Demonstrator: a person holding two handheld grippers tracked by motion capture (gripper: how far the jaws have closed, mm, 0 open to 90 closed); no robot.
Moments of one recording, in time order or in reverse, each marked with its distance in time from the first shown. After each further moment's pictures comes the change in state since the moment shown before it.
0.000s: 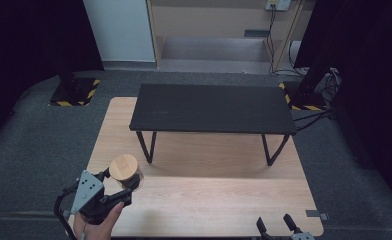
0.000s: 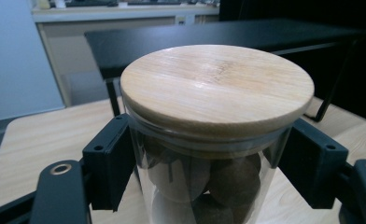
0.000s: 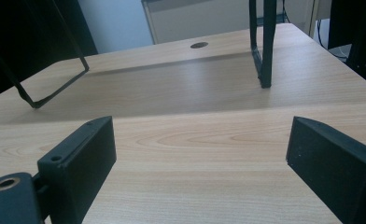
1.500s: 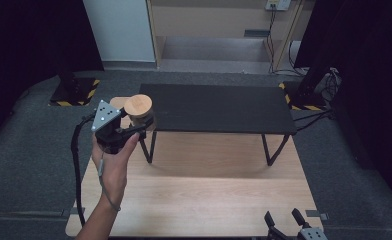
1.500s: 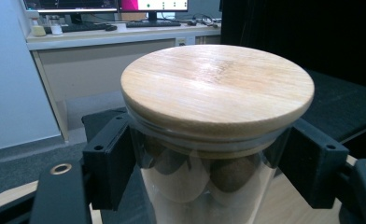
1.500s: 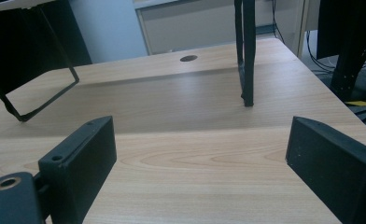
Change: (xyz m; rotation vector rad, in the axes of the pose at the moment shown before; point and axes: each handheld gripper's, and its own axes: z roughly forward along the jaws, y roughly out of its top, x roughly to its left) left arm 0.039 0.093 0.104 -0.028 -0.004 0.011; right arm -0.011 0.016 0.001 -0.026 -0.025 -0.014
